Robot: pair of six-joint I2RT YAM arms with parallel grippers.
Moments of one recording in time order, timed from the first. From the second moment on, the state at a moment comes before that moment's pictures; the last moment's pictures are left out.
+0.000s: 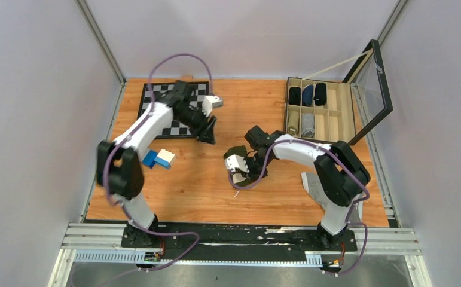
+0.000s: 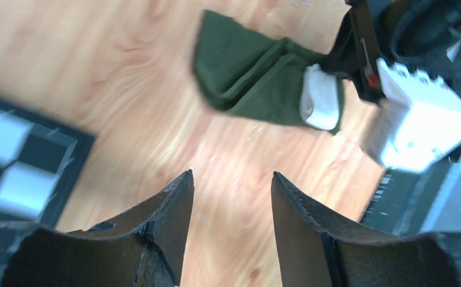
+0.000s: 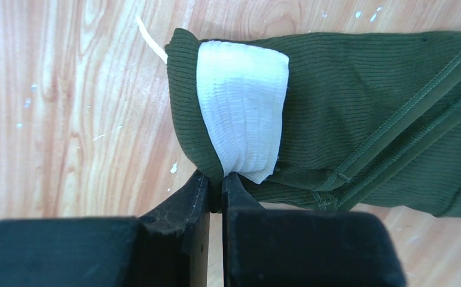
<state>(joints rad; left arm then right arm) -0.36 1.87 1.58 -0.99 0.76 0.50 0.71 1.76 1.09 -0.67 -0.48 -1.12</state>
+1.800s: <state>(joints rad) -1.04 1.65 0.91 -0.04 0.13 0.91 0.49 2.28 1.61 -1.31 -0.85 -0.90</state>
